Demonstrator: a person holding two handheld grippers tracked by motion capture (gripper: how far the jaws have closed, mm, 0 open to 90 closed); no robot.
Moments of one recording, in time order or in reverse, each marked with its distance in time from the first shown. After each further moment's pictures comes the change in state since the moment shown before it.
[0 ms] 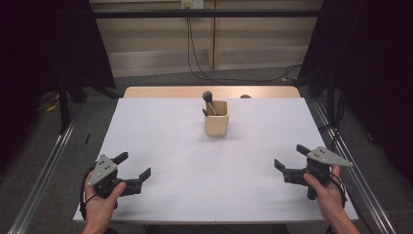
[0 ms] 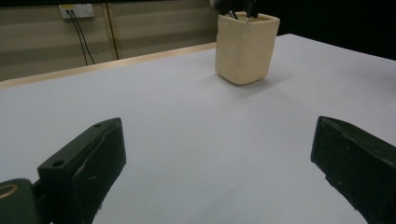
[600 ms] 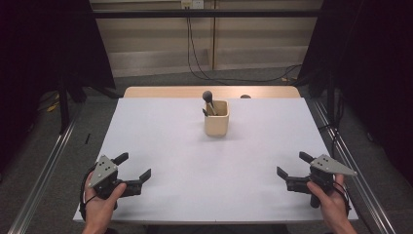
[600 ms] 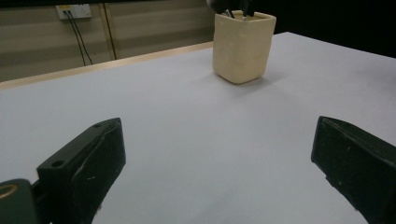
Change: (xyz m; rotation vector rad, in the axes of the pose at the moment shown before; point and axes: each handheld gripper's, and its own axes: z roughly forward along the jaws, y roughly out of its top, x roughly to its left) left arm -0.001 0.000 0.000 0.001 -0.006 0.010; right arm 0.003 -0.014 -0.013 0.008 0.009 0.009
